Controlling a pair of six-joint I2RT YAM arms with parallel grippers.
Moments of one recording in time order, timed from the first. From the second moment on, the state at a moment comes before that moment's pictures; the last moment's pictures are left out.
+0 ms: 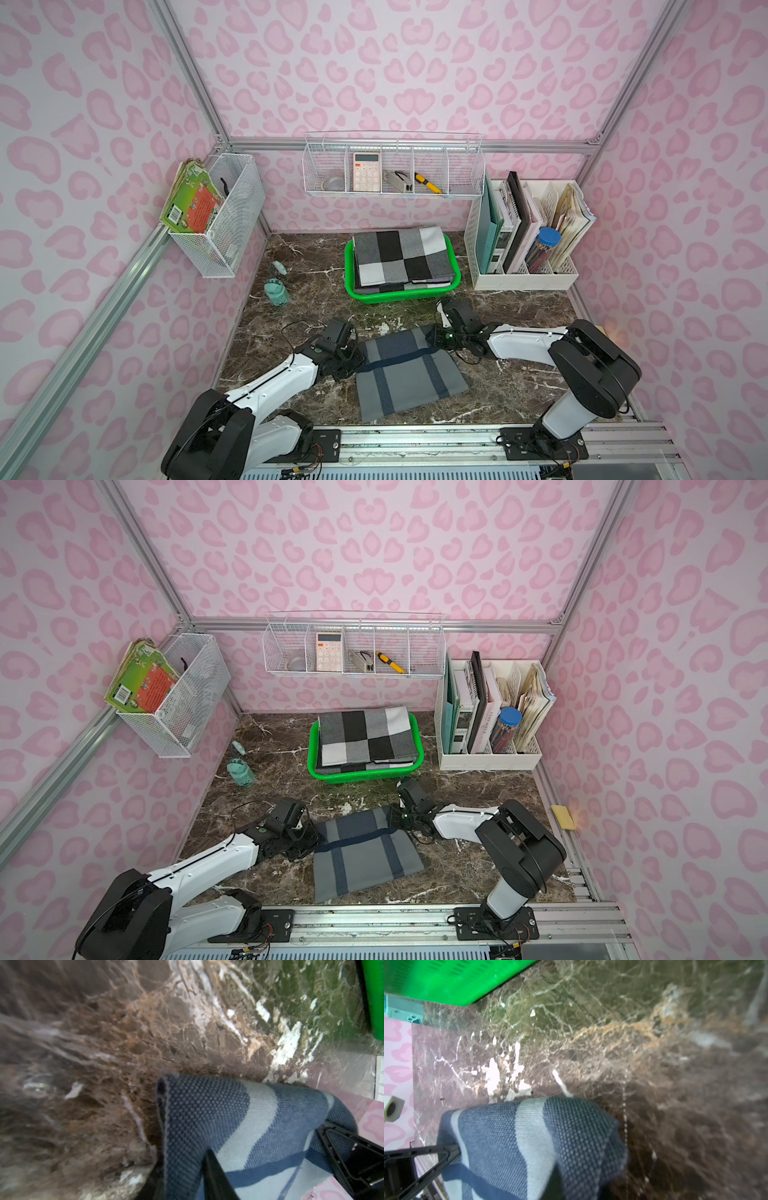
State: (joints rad) left arm -0.44 1.17 0.46 -0.36 0.20 -1.03; right arm 0.74 1.62 0.70 0.06 -0.19 0.75
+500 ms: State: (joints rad) left arm -0.44 0.74 0.46 -0.45 0.26 -0.90; right arm 0.83 1.19 0.50 0.10 -0.09 0.78
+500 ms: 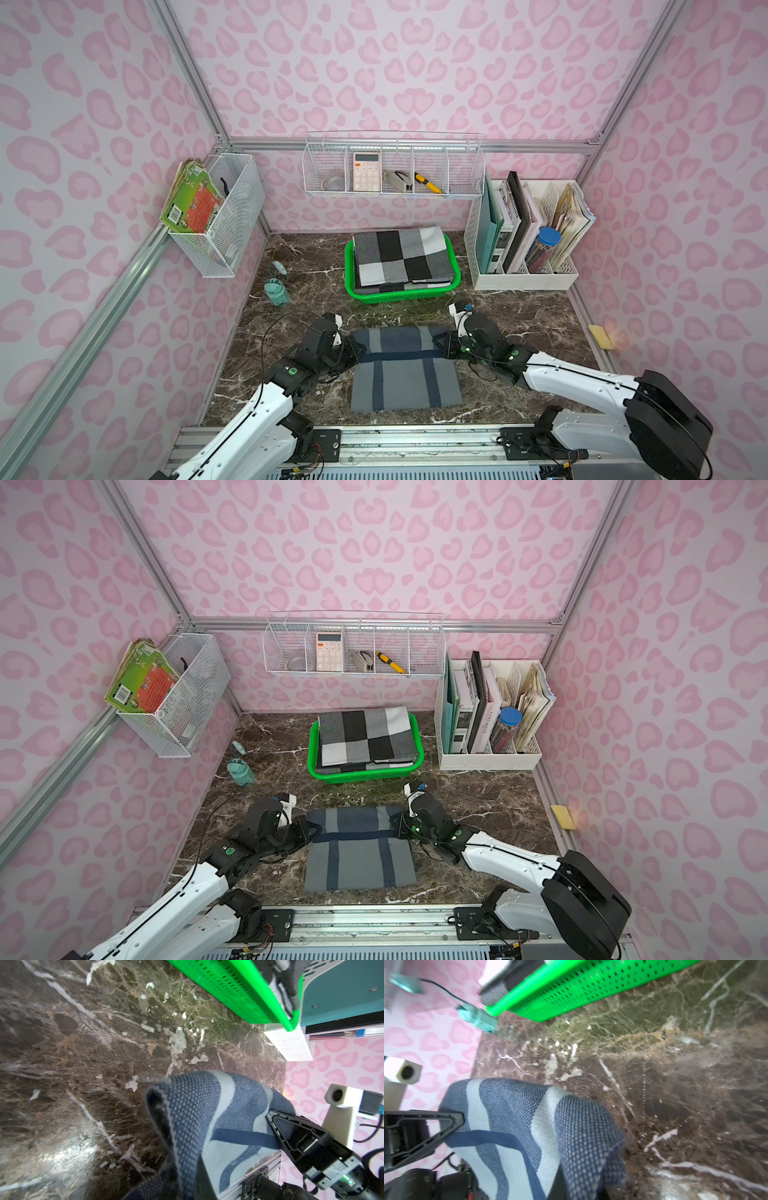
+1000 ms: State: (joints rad) left arm -0.44 0.74 0.59 -0.48 0.18 -0.80; right arm 0.83 1.13 0.63 0.10 0.04 0.73
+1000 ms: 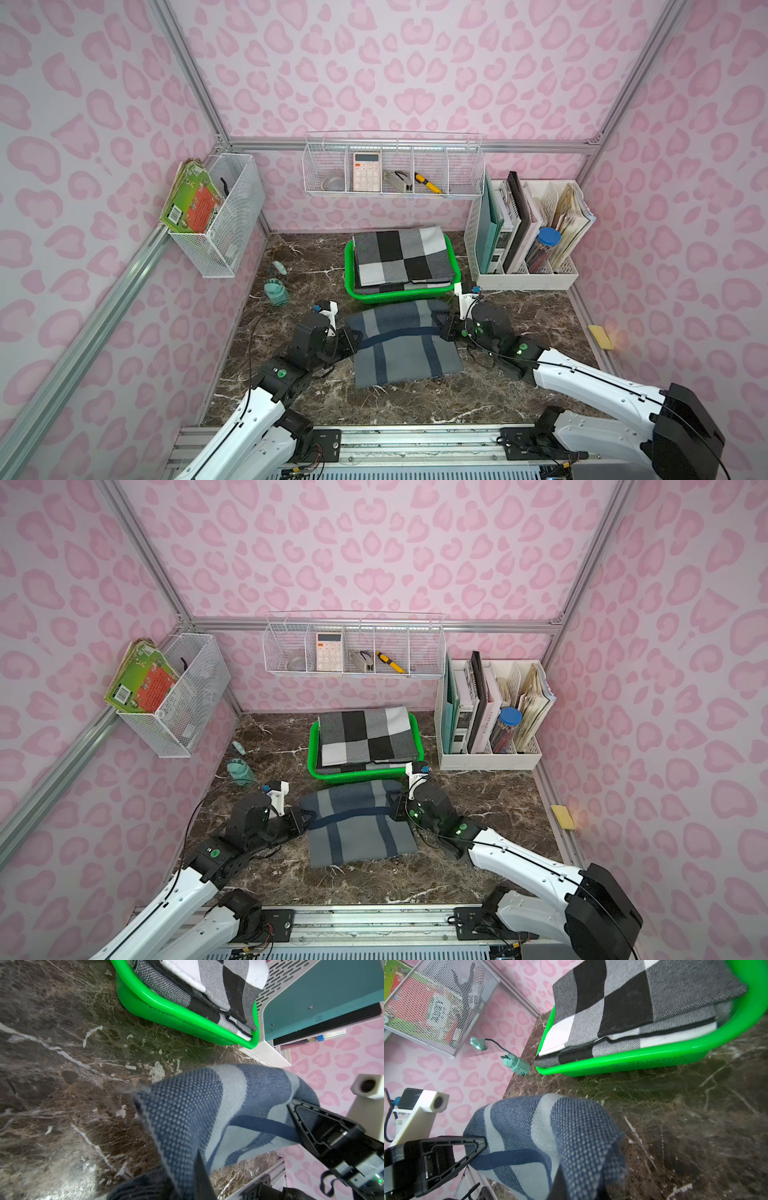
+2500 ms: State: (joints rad) left arm -0.11 1.75 1.43 -0.09 0.40 -0.57; right arm 0.40 1.93 1.55 0.06 -0.18 0.39
